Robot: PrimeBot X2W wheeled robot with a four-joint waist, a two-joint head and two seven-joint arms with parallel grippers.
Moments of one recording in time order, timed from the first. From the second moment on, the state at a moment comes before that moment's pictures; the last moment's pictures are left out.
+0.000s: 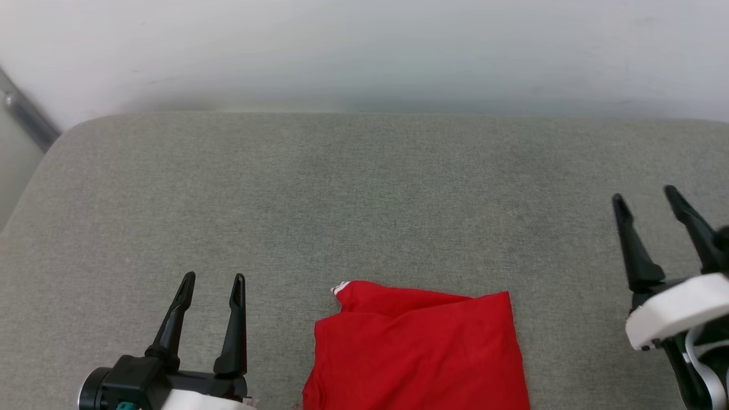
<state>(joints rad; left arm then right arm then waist) 0.12 0.07 -0.03 -0.14 -0.18 -0.13 -0.26 -0.12 -0.21 -0.03 -0.18 0.17 0.13 0.21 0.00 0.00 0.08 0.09</state>
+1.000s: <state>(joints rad) 0.11 0.08 -0.05 -0.15 -0.19 -0.13 -0.26 0.03 -0.13 -0.03 -0.15 0.21 0.13 -0.11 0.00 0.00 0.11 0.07</state>
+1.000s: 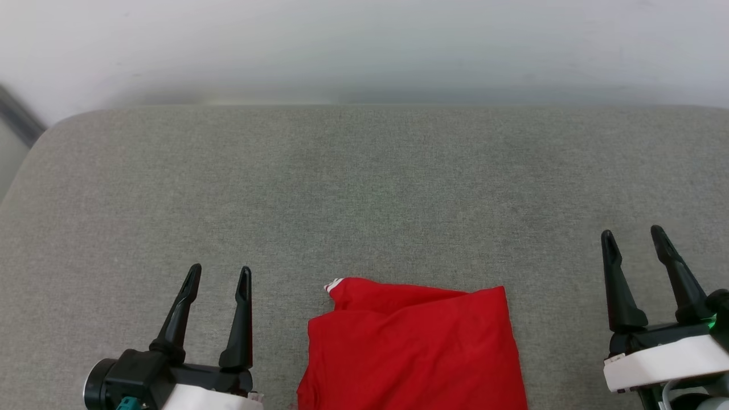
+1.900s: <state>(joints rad) 0.02 0.06 -0.12 -0.13 -0.19 -0.13 -0.26 0.02 -0.17 0.07 -0.22 0.35 0.13 0.97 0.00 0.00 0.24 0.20</state>
